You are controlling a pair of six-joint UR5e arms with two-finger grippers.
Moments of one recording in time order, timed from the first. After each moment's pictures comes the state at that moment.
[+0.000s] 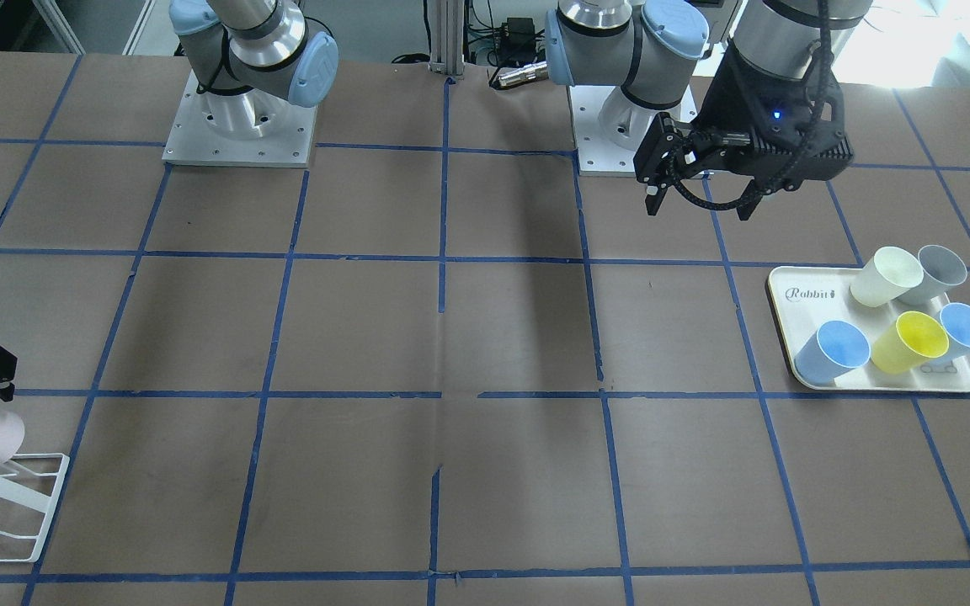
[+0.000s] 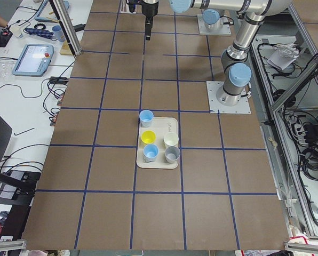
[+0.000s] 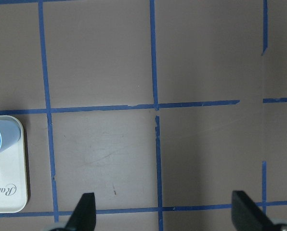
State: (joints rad) left arm -1.54 -1.54 -1.55 -1.56 1.55 0.06; right arm 1.10 -1.22 1.66 -2.12 -1.55 -0.70
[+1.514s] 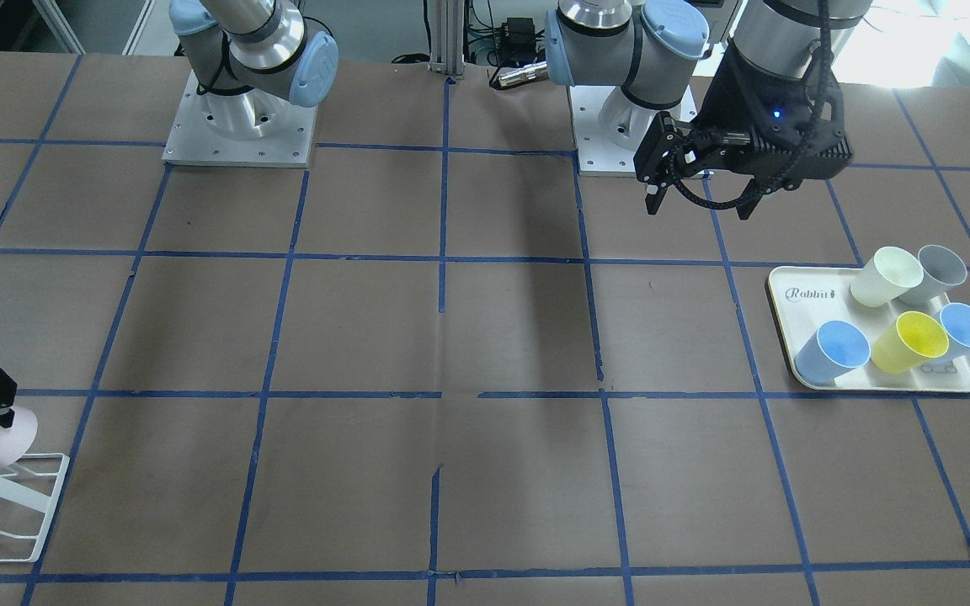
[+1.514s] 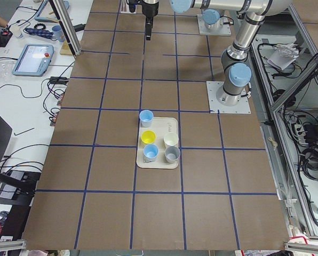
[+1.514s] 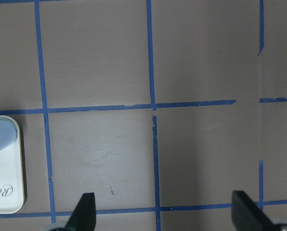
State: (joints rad) left arm -1.54 -1.54 -1.55 -1.56 1.55 0.06; right arm 1.11 -1.18 1.65 -2.18 -1.51 -0.69
